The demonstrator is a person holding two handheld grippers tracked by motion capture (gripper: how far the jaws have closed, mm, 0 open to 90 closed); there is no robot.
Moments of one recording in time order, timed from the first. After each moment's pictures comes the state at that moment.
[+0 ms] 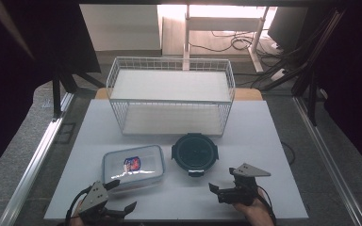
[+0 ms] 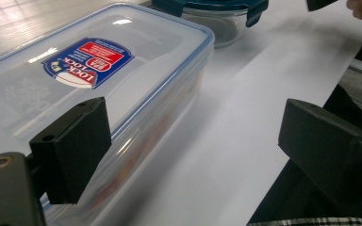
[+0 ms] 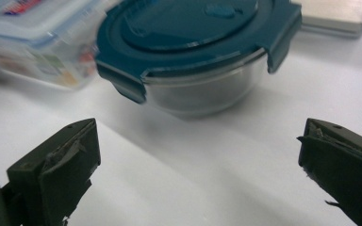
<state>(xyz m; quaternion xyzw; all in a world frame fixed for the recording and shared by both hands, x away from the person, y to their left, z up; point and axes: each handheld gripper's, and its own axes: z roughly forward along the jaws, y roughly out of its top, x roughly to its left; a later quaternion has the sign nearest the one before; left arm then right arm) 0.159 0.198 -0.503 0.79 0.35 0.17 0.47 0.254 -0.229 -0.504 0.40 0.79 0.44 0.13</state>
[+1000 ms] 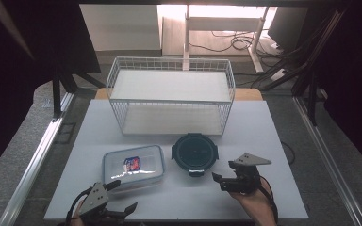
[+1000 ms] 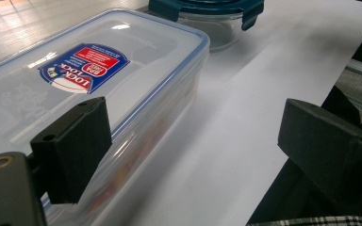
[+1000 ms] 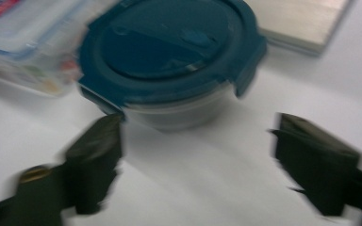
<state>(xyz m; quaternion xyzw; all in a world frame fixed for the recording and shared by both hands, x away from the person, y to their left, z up) 0.157 0.195 -0.504 0.79 0.35 0.18 0.48 0.269 -0.224 -0.466 0.40 0.81 0.40 0.14</state>
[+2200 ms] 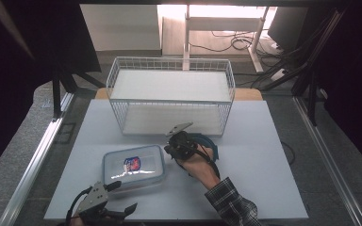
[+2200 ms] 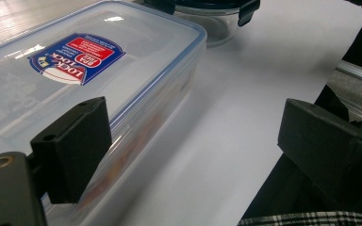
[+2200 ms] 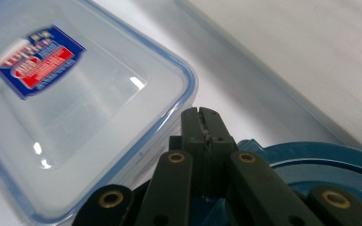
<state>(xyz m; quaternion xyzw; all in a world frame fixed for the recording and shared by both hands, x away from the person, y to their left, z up) 0.159 0.198 -0.506 0.79 0.35 0.16 0.48 0.355 -0.052 -0.467 0.27 0.90 0.33 0.09</state>
